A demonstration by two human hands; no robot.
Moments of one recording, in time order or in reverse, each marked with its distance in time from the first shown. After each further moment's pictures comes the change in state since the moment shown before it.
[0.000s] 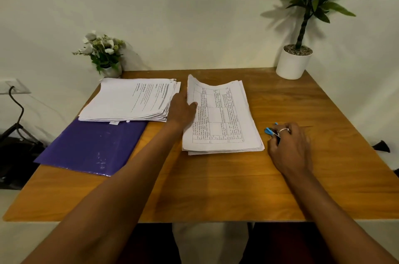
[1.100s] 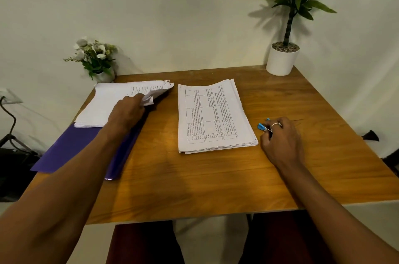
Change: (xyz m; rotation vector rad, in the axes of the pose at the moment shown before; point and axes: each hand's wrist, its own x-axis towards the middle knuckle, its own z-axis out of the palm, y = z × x) left_hand 0.008 -0.064 -0.120 0.683 0.005 0.178; right_hand -0.002 -0.006 -0.006 0.030 0.018 0.000
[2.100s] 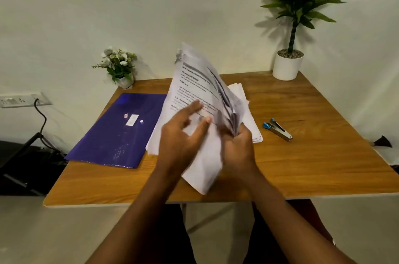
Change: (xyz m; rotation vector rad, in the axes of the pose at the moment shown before) left_hand -0.178 0.158 -0.067 -0.928 0.282 0.066; right_hand -0.070 -0.157 -0.063 1.212 -0.277 0.300
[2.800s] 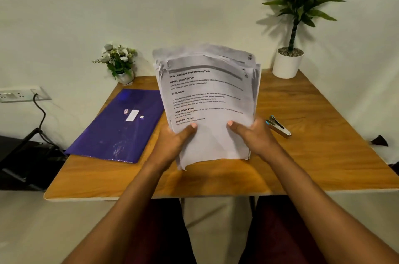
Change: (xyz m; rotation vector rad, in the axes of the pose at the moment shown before) left_hand 0.006 -0.045 -0.007 -0.366 -0.107 -0.299; right_hand 0.024 -0.023 -0.051 -0.170 -0.208 -0.083
